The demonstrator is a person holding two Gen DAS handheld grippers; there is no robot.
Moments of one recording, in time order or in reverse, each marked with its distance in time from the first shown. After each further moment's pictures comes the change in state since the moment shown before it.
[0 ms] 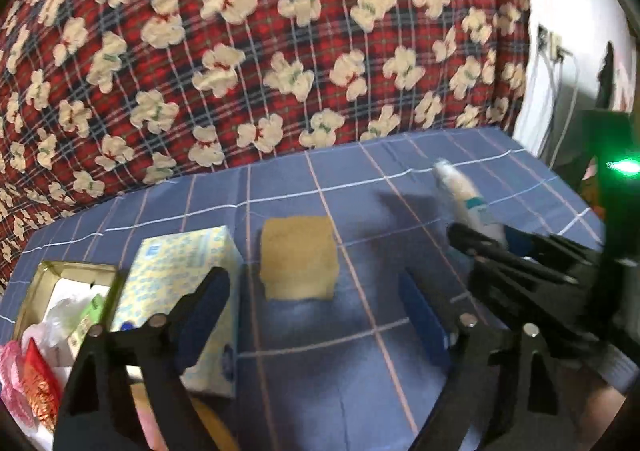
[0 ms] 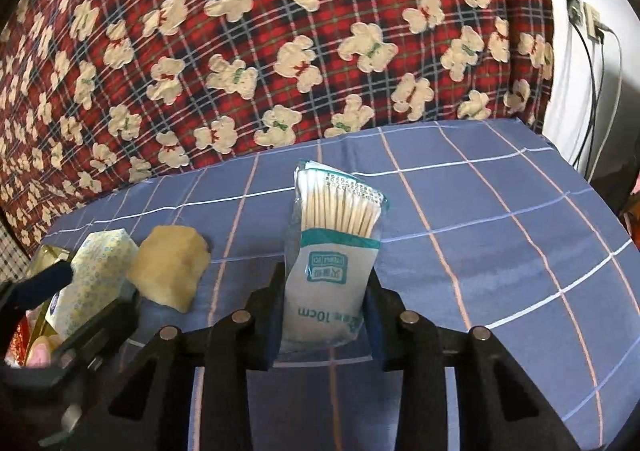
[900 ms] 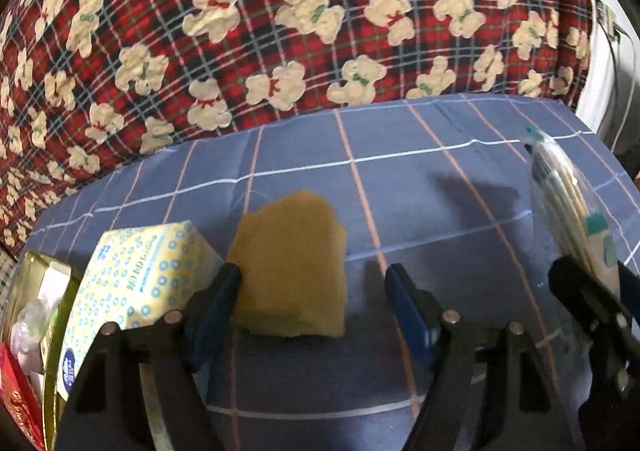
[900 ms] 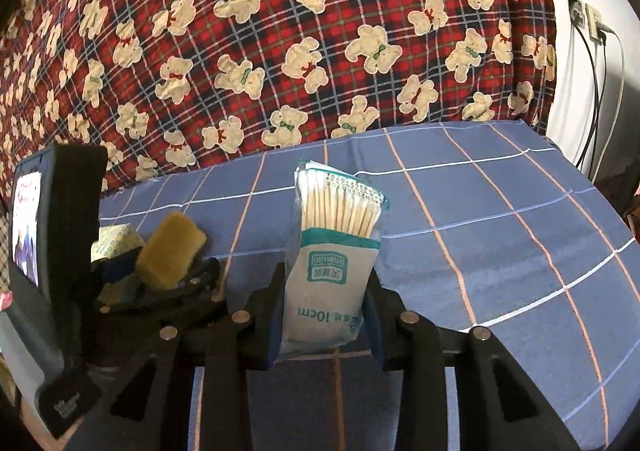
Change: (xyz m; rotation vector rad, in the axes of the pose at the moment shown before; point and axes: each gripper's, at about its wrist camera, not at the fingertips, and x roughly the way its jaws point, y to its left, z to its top) left arm 0.082 -0.007 0.007 -0.043 0.127 0.145; right arm -0.003 0.003 -0.006 -0.023 -0.012 0.022
